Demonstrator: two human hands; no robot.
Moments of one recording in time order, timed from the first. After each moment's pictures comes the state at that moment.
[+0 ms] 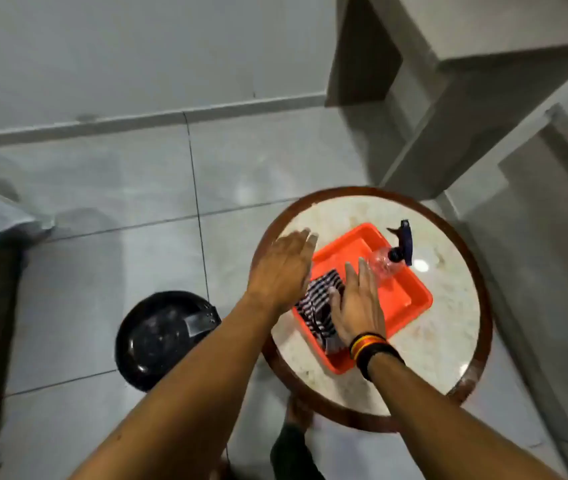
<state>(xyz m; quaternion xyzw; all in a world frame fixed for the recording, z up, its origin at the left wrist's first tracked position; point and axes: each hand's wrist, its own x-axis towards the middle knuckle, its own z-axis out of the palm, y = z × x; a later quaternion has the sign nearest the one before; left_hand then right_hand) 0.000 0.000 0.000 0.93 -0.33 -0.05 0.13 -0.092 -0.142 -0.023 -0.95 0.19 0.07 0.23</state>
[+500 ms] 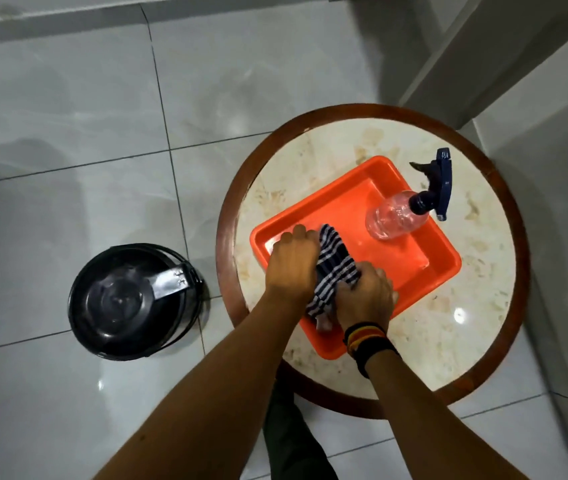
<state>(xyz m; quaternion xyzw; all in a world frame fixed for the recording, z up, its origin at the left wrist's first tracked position) -0.025 -0.072 -0.128 0.96 -0.19 -0.18 0.13 -0.103 -0.169 -0.140 -0.87 0.40 0.08 0.29</state>
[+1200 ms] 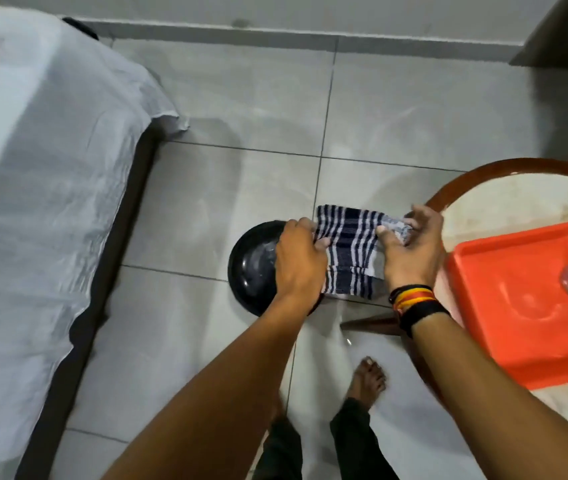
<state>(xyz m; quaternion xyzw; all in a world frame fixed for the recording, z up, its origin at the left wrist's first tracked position) -0.057 0.230 -0.078 0.89 0.21 -0.05 0.40 -0.035 0.079 -0.081 -0.81 0.21 -0.08 0.54</state>
